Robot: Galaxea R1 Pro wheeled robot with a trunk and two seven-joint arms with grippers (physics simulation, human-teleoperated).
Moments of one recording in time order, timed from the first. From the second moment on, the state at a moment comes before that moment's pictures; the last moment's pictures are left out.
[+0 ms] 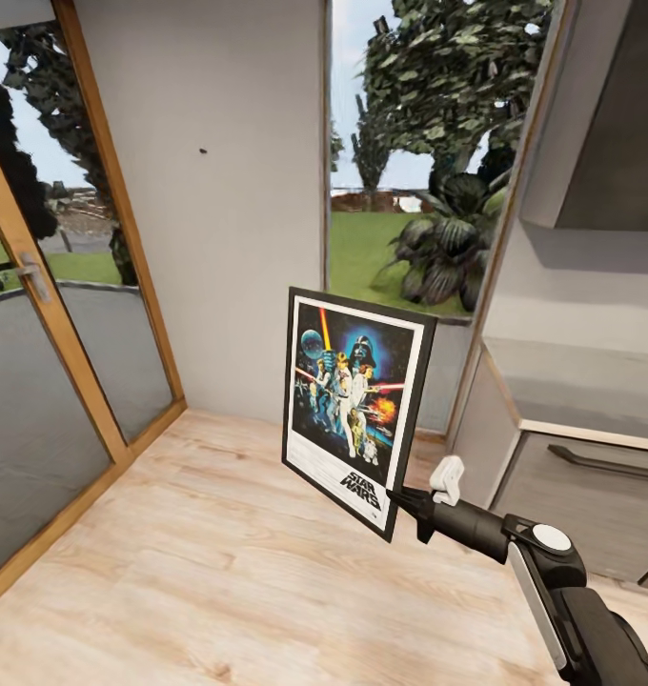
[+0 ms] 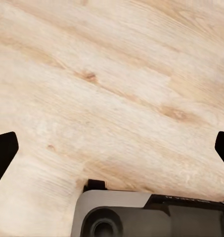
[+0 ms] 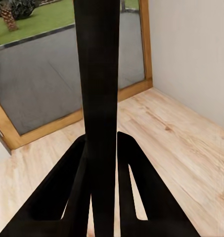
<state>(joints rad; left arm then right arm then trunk) 0.04 0.05 0.30 -0.60 0.00 -0.15 -0.27 -0.30 -0.11 -0.05 -1.47 -0.03 0.34 0.94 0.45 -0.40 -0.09</state>
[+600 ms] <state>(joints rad) 0.04 0.05 0.30 -0.60 0.00 -0.15 -0.27 -0.30 -0.11 -0.05 -1.47 -0.03 0.34 0.94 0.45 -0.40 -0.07</state>
